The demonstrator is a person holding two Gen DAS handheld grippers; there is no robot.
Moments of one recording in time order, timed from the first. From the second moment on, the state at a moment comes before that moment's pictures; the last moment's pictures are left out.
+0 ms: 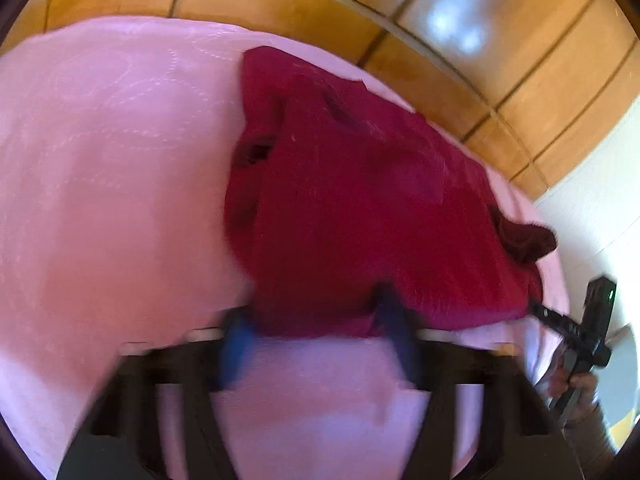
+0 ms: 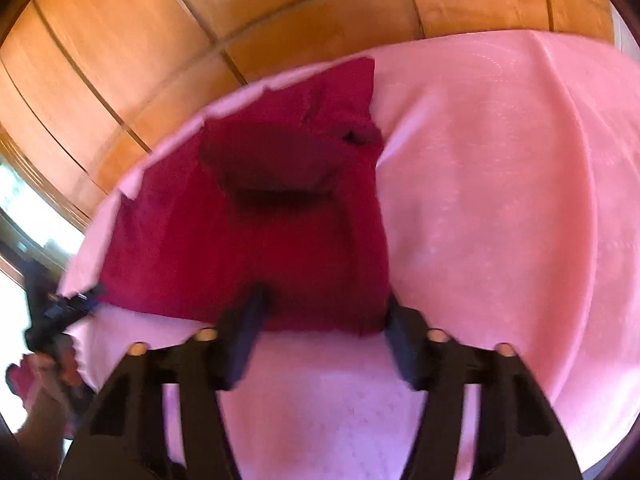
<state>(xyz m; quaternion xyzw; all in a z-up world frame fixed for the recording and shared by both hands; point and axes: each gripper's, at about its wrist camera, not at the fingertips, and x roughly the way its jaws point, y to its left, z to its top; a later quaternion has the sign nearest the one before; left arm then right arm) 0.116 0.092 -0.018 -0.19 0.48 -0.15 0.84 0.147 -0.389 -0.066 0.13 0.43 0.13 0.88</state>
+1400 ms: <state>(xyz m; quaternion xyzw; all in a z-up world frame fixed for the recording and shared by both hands) 0.074 0.085 0.029 -0.10 0.42 -0.16 0.89 0.119 -0.405 -0.023 0.04 0.38 0.11 0.92</state>
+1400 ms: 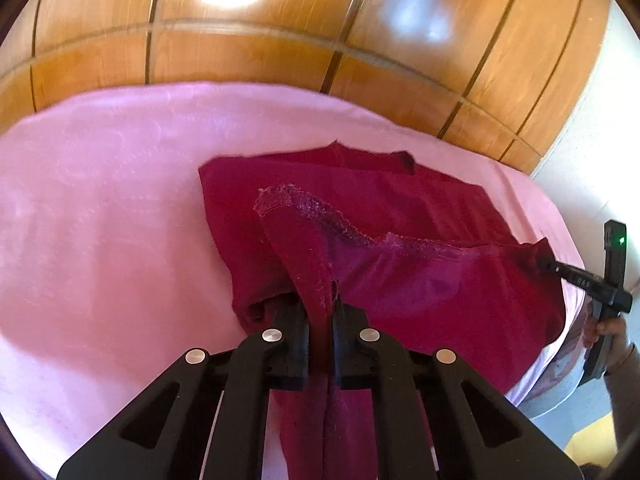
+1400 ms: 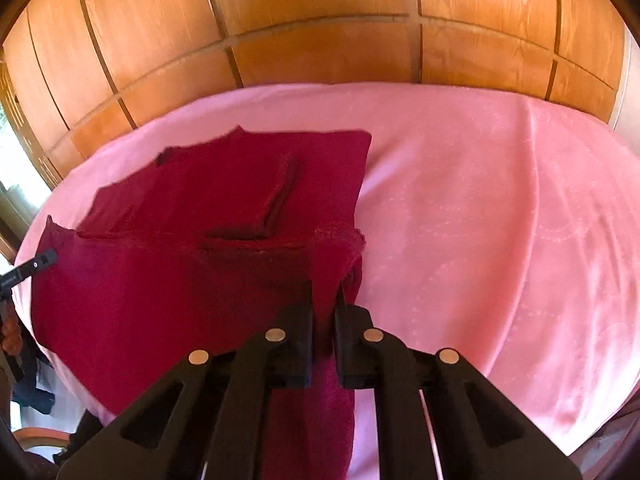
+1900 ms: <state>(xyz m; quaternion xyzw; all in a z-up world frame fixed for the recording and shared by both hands) 0.126 0.104 0.083 -0.11 0.33 -0.13 0.93 0.204 -0.389 0.060 0.07 0.30 0.12 0.94</state>
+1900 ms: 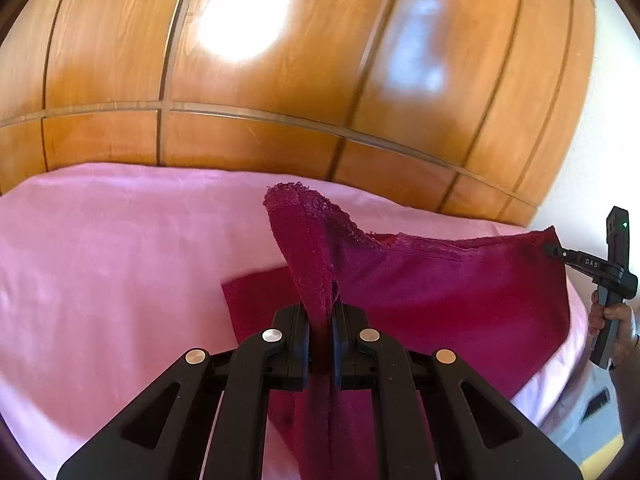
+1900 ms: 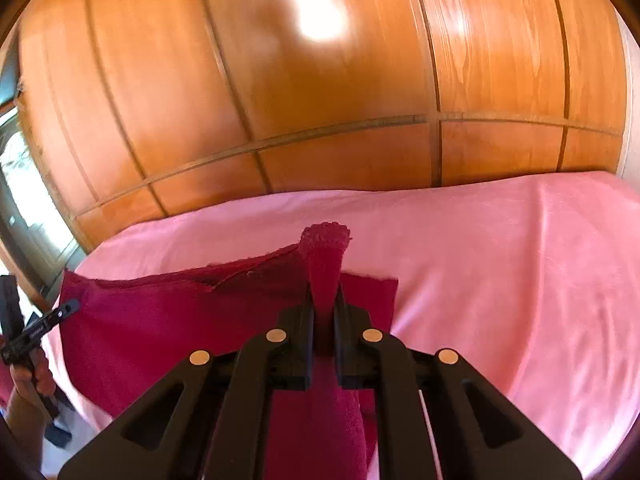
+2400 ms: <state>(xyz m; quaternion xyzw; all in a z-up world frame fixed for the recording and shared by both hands) 0.276 0.098 -0.022 -0.08 0.47 -0.05 0.88 0.359 -0.368 -0.046 0.03 0.41 0.04 0.91</state>
